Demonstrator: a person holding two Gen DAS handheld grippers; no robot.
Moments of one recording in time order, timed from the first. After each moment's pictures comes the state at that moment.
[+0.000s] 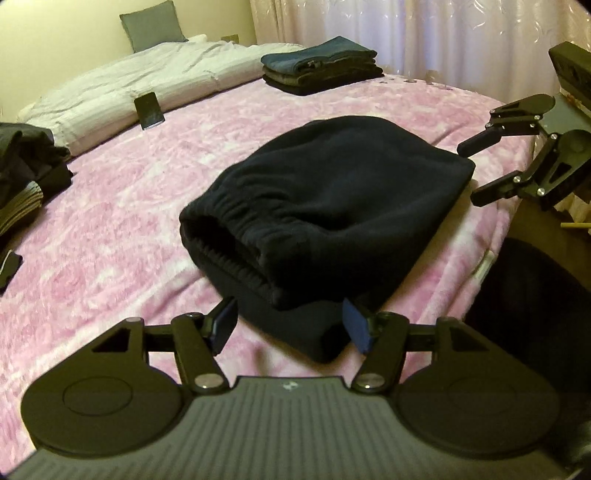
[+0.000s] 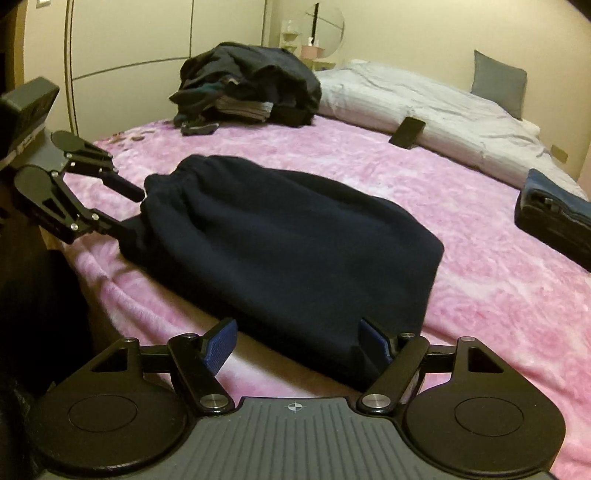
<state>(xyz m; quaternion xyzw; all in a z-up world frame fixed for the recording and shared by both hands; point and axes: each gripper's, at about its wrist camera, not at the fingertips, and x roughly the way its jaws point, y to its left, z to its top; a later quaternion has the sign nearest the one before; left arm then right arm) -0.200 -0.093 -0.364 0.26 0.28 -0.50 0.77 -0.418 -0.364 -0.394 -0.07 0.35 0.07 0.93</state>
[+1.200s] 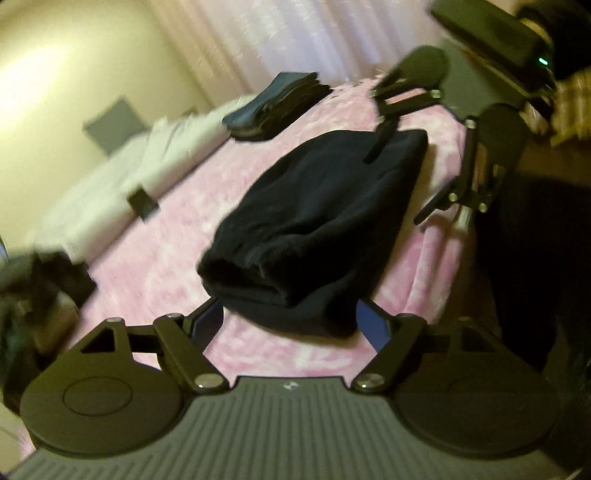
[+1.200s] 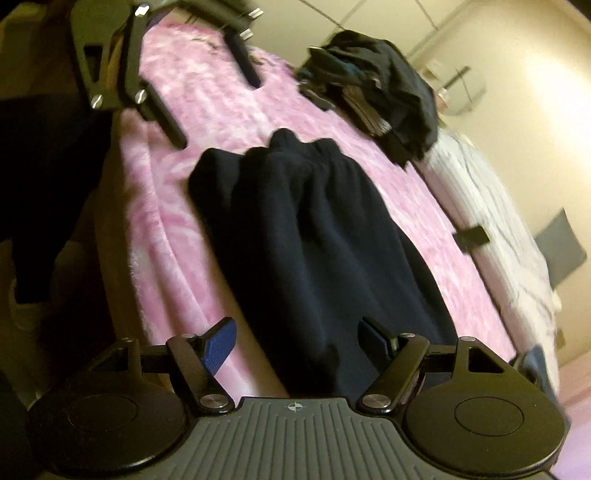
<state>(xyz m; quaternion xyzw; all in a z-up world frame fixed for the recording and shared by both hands) -0.250 -0.056 -0.360 0.39 0.09 -0.53 0.75 -0.384 -0.262 -0.443 -0.39 0.32 0.15 0.85</state>
